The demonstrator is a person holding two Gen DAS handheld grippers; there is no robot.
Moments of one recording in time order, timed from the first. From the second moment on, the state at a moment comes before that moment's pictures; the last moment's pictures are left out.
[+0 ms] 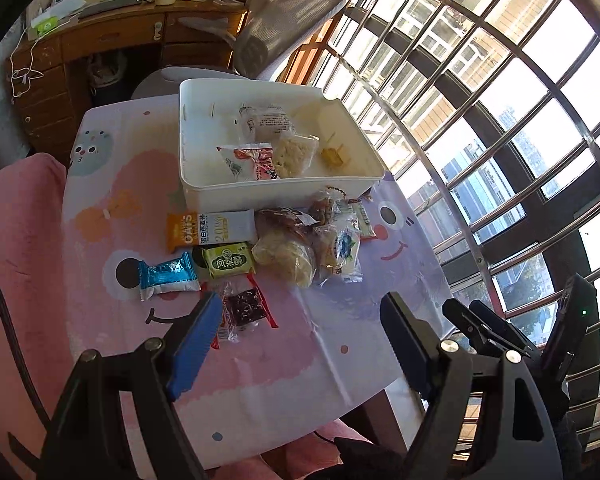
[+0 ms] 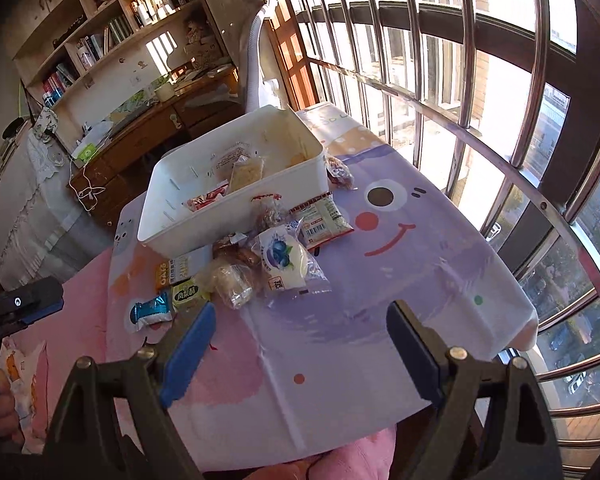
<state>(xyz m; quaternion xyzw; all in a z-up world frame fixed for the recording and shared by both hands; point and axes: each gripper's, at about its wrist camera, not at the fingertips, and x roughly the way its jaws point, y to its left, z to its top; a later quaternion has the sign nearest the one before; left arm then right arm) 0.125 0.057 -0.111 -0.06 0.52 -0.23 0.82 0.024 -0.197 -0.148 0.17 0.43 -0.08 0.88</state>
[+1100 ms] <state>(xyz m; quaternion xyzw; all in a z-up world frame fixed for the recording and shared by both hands) 0.159 -0.074 -0.205 -0.04 0.61 -0.02 0.79 0.122 -0.309 -0.196 0.01 0.44 0.13 0.89</state>
